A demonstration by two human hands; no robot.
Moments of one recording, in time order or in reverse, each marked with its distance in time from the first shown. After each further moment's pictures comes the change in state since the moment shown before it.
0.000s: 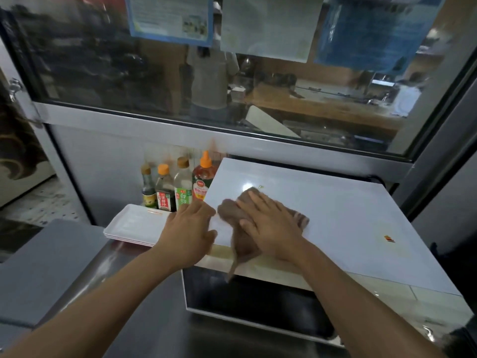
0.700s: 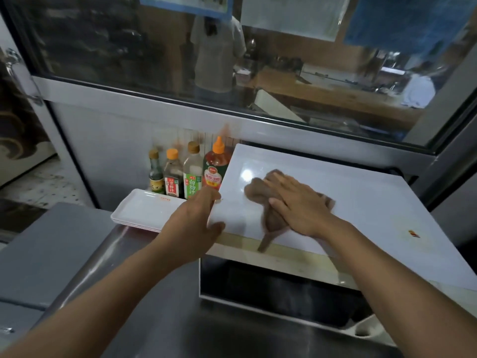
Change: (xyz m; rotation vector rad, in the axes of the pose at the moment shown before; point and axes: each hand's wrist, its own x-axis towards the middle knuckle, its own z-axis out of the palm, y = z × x) left_hand -0.014 -0.024 -0.008 -0.337 0.015 -0.002; right_hand 0.017 0.025 -0.012 0.020 -0.065 0.046
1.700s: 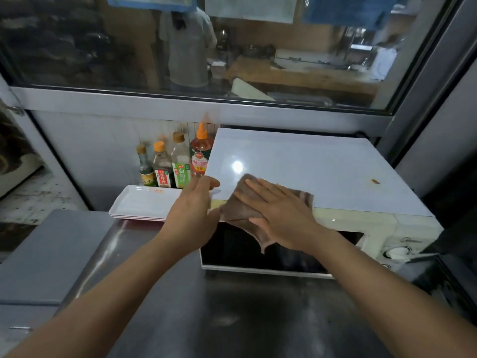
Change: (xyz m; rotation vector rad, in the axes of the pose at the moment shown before) left_hand -0.041 0.028 0.005 0.045 0.055 0.103; right_hand -0.093 -0.052 0.027 -0.165 0.171 -0.161
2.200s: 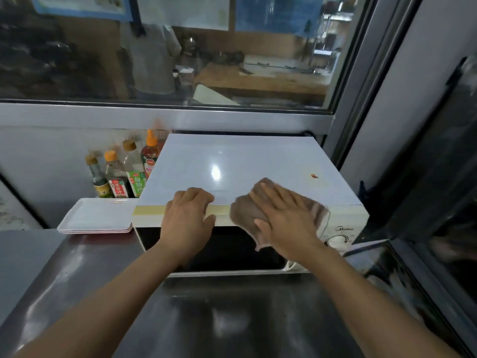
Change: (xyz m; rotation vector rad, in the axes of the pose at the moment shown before) left_hand 0.012 0.061 0.072 0.192 -0.009 0.081; right_hand -0.092 0.064 -0.009 -0.106 0.035 0.326
